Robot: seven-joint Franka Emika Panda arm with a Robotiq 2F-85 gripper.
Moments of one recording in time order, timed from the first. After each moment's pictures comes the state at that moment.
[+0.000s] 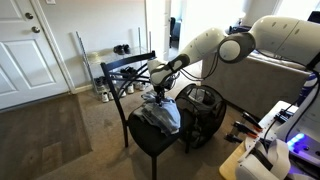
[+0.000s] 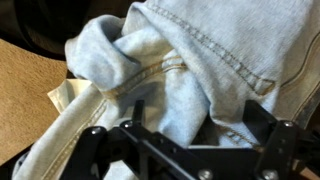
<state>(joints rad) 0.19 1.38 0.12 -0.93 -0.22 2.11 -0.29</state>
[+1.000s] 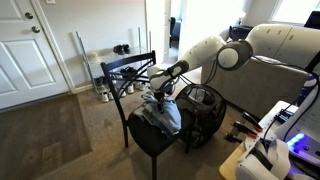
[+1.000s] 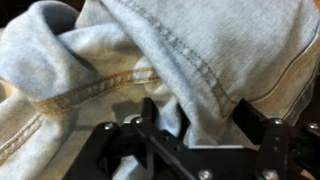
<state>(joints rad) 0.19 1.48 0.17 -0.84 -0.22 2.02 -0.43</state>
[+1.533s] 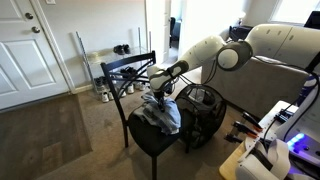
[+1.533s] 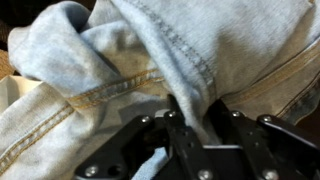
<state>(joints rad) 0.20 1.47 0.15 -0.83 -0.22 2.02 -0.43</state>
